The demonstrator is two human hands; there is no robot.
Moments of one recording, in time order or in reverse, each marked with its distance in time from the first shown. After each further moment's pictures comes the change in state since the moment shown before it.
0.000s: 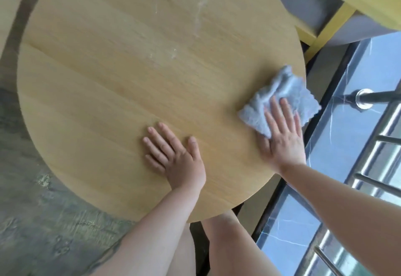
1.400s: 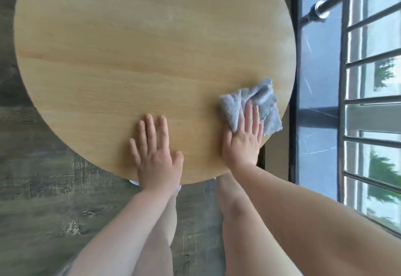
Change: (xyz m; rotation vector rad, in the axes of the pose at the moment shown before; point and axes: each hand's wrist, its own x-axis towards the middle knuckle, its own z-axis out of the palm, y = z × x) left_hand 0.074 -0.175 -0.106 0.259 -0.225 0.817; right_hand -0.077 -0.264 0.055 0.249 0.157 0.916
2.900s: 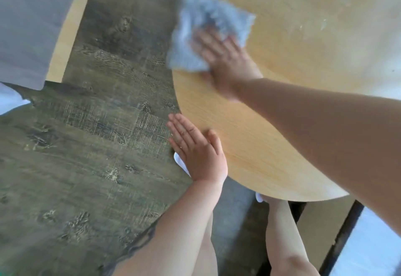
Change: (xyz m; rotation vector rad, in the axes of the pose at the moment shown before) left_hand 0.005 -0.067 0.007 -0.286 0.411 -0.642; right_hand 0.055 -0.271 0.039 -0.410 -0.233 -1.214
